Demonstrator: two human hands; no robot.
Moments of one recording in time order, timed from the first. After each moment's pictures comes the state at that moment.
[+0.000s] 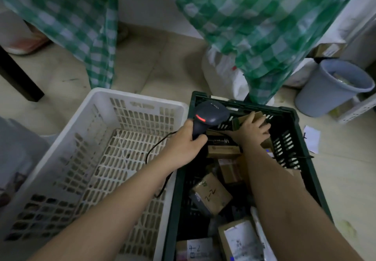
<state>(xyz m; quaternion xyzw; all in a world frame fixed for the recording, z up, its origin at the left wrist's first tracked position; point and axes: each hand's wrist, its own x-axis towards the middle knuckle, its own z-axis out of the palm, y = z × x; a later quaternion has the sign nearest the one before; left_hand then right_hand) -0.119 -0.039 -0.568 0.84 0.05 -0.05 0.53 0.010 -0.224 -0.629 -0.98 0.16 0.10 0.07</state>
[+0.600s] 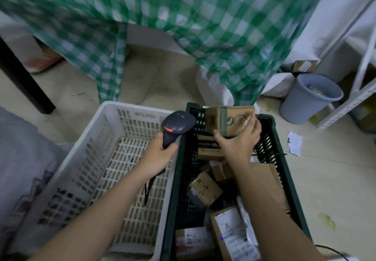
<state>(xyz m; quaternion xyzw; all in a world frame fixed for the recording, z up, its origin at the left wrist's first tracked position) -0.190 -0.014 -0.522 0.81 0.13 -0.01 0.57 -0.112 -0.211 -0.543 -0.89 0.07 -0.17 0.41</state>
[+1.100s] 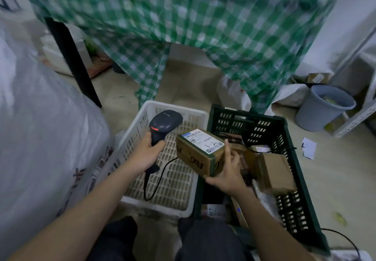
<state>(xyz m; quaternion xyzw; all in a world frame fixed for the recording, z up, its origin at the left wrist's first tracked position) -0.338 0.061 -0.453 0.82 0.21 0.01 0.54 -0.272 -0.182 -0.543 -0.91 -0.12 0.13 0.38</state>
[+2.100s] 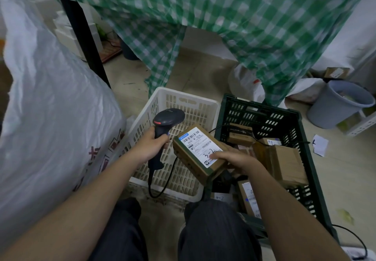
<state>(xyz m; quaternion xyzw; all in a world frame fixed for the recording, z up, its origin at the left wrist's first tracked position) -0.362 0.083 -0.472 0.77 0.26 -0.05 0.58 -0.245 -0.157 -0.526 -0.79 0.00 0.44 0.43</state>
